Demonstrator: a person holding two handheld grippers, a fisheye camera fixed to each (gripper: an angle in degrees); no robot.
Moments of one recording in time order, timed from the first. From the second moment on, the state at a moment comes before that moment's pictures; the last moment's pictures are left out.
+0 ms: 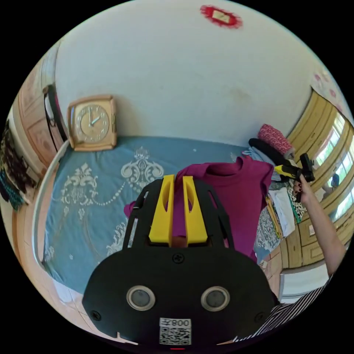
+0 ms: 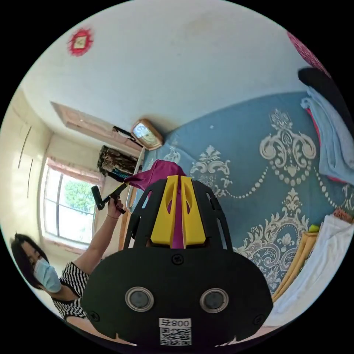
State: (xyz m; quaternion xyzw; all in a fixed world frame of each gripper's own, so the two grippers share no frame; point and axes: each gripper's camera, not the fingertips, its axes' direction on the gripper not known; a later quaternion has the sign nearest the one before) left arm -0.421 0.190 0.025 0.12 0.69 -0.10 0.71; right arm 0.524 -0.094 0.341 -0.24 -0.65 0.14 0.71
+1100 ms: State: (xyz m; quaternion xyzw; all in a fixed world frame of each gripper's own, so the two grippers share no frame) left arm -0.468 0.426 0.481 -0.19 0.90 -0.21 0.34; right arm 0.732 0.033 0.382 -0.43 -0.67 0.23 0.56
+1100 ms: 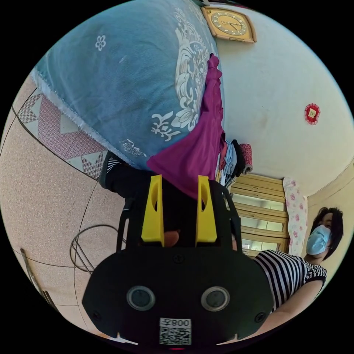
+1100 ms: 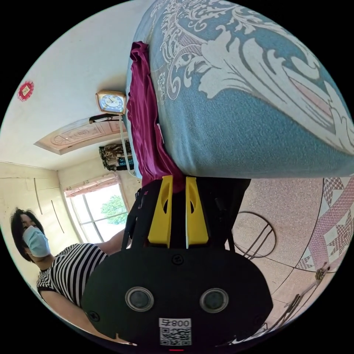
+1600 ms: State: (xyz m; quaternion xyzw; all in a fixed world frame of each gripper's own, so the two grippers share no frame) left arm -0.548 0.438 0.569 -0.19 0.87 -0.26 0.37; right arm 0.835 -0.014 0.339 -0.39 -0.71 0.24 0.54
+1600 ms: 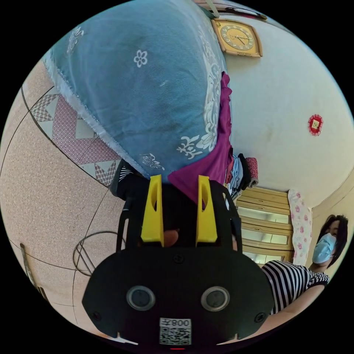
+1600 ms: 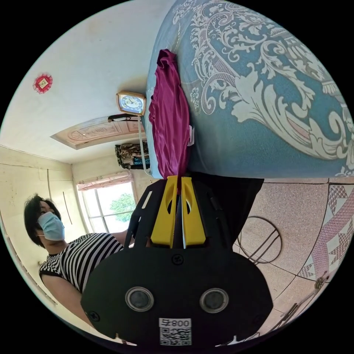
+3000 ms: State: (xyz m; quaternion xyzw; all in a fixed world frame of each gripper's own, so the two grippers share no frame) left arm -0.941 0.179 0.369 0.34 0.87 -0.18 0.32; right arm 0.996 -0.357 0.088 -0.01 -0.75 0.08 0.65
